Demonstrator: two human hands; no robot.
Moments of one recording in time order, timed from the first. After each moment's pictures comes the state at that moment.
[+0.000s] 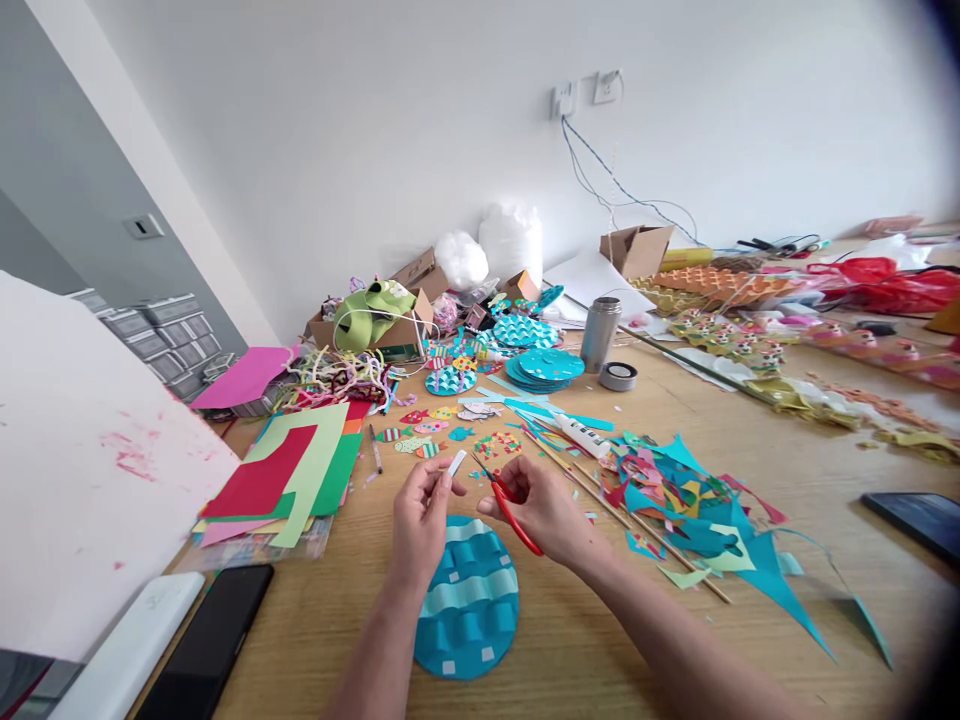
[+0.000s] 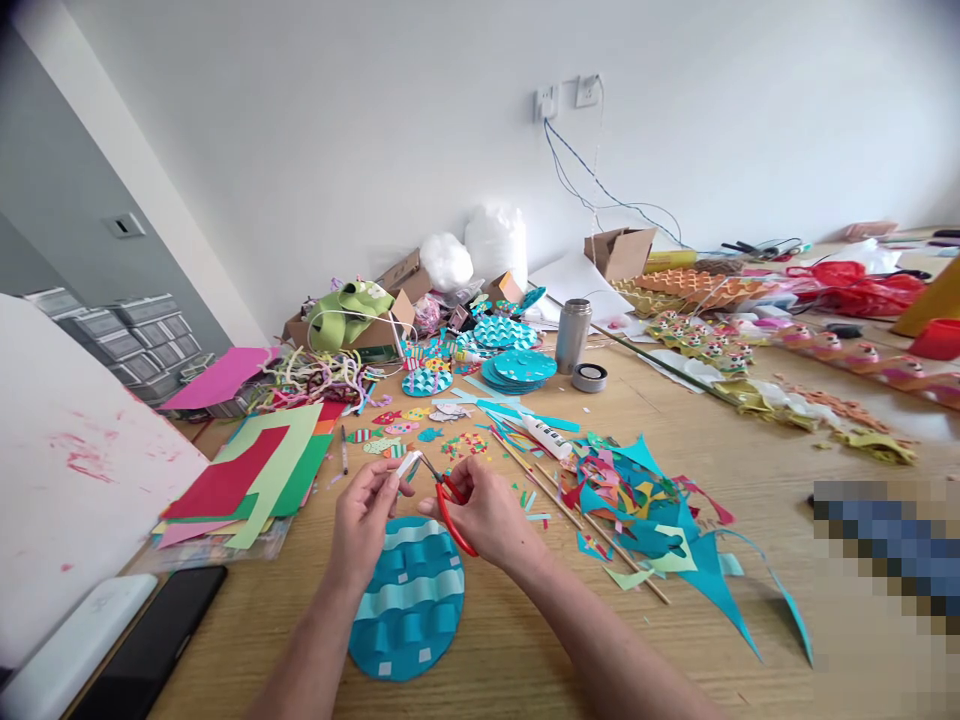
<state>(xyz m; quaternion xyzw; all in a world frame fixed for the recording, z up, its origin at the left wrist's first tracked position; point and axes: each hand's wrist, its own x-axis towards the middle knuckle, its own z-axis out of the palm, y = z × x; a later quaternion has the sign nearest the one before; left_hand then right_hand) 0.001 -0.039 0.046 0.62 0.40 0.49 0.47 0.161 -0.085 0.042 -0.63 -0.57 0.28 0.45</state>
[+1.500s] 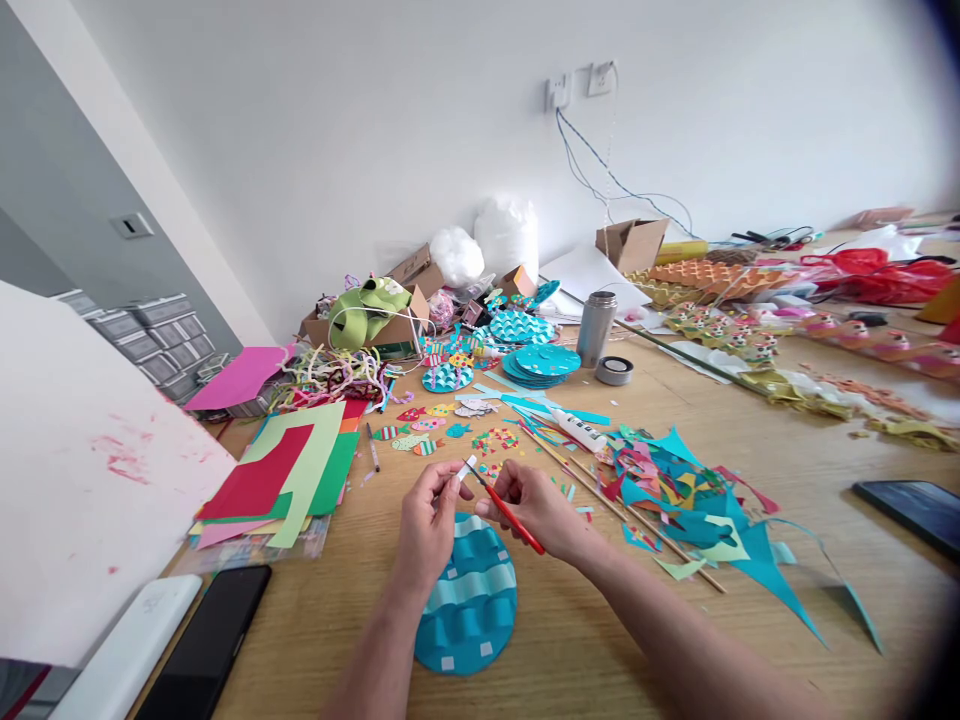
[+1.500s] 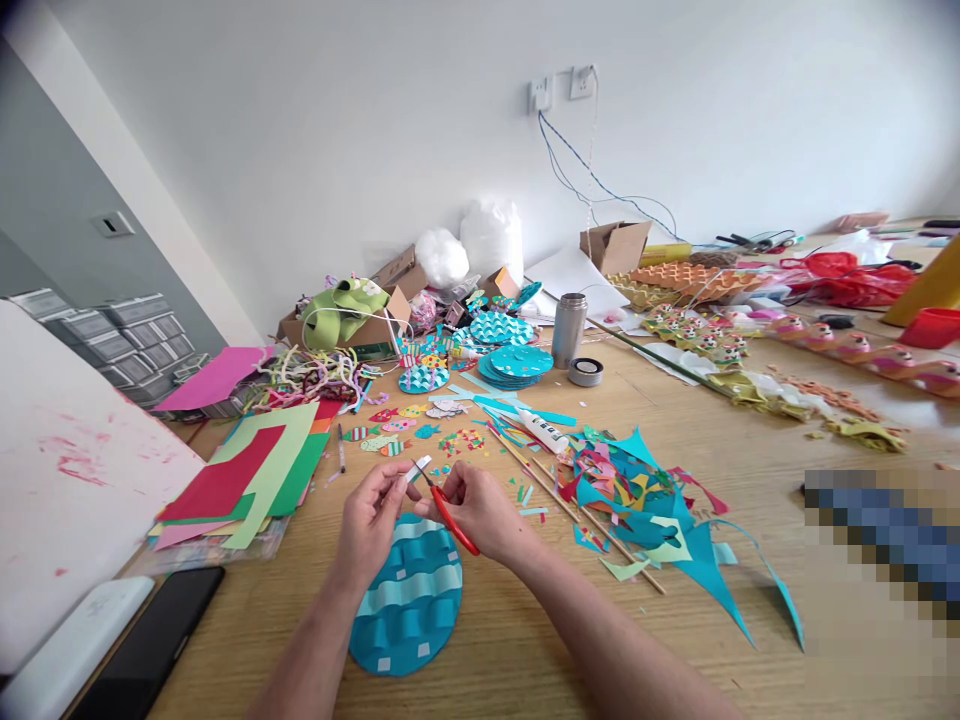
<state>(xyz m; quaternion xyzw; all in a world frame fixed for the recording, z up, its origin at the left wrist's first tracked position) 0.004 -0.042 0.041 0.69 0.38 0.44 0.44 0.159 -0.085 0.044 -0.60 -0.56 0.39 0.43</state>
